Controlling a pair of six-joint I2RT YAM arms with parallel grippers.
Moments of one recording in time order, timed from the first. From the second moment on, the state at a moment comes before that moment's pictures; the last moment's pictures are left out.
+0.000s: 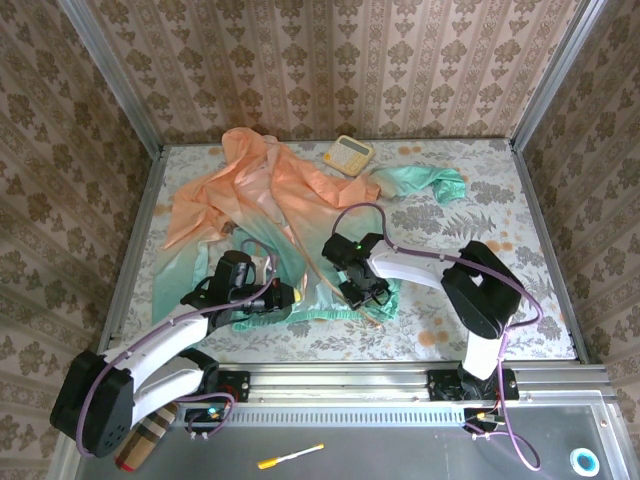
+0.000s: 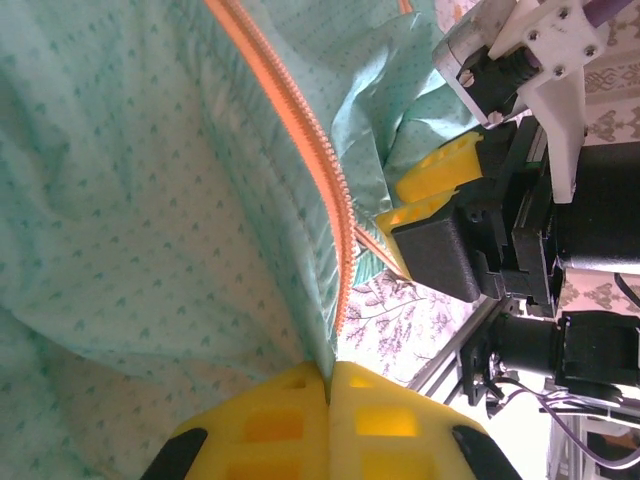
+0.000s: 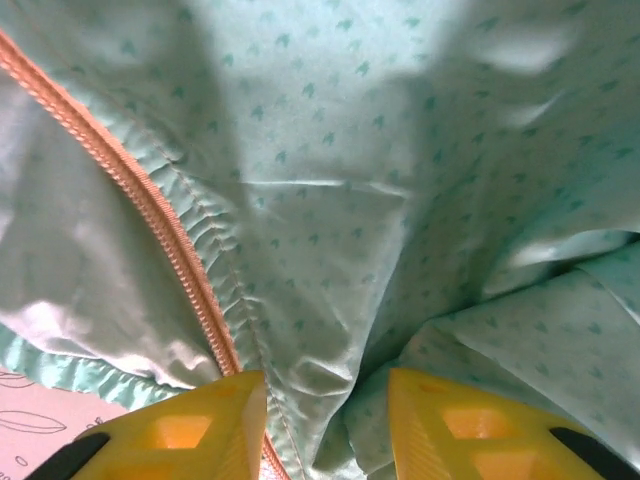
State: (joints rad) left arm -0.55 0.99 0.37 -0.13 0.63 -0.75; right arm 0.82 1.81 1.17 -0.90 0.04 0.34
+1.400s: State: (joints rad) left arm -0.56 1.00 0.33 -0.13 0.60 -0.72; right arm 0.82 1.80 1.27 -0.54 -0.21 0.68
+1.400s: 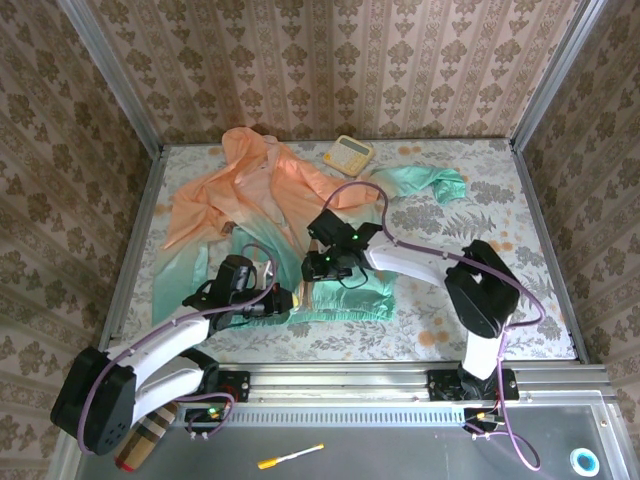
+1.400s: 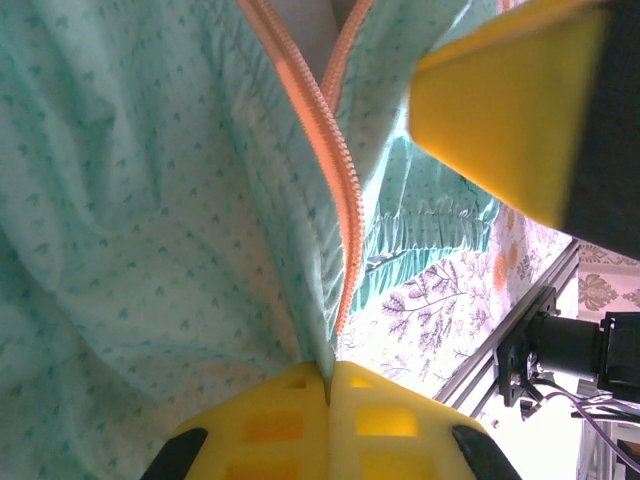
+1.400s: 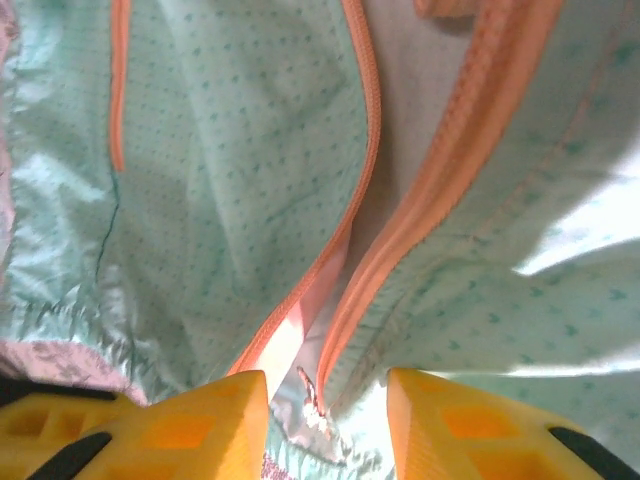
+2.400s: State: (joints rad) left arm -0.56 1.07 0.30 -0.07 0.60 -0.72; right arm 0.87 1.83 1.07 -0.36 -0.28 0.68
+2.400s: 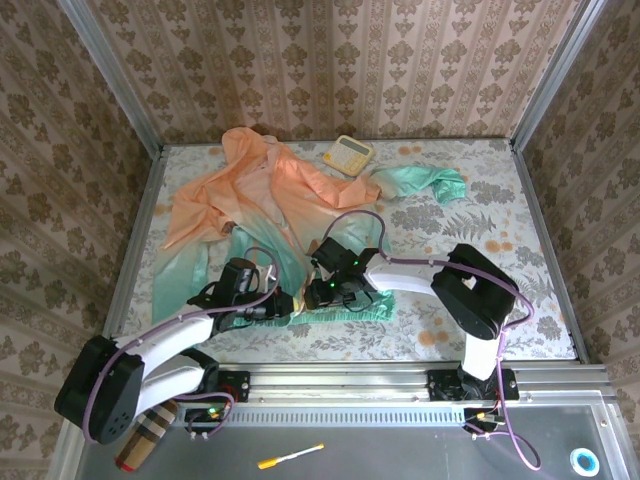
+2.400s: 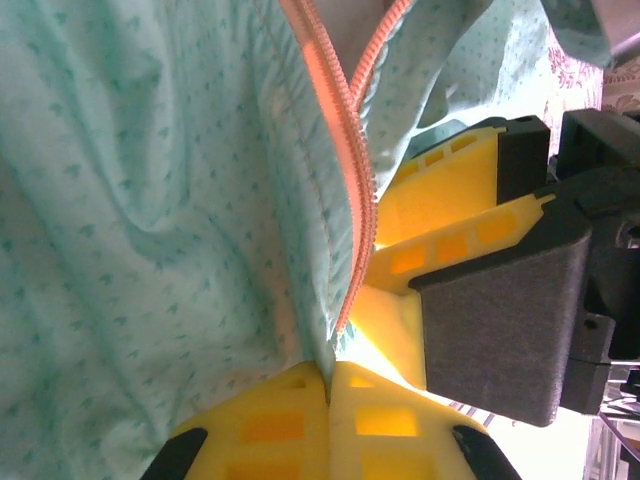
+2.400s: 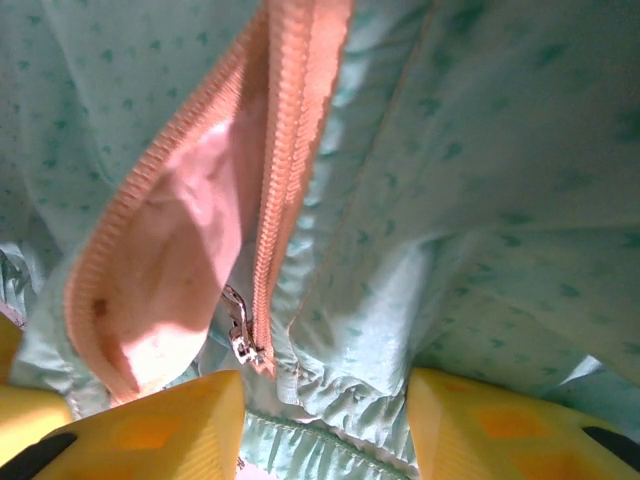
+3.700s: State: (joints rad) left arm -0.63 1.31 0.29 0.14 0.58 -0.76; right arm 0.90 1.67 1.01 -0.38 -0.11 0.69
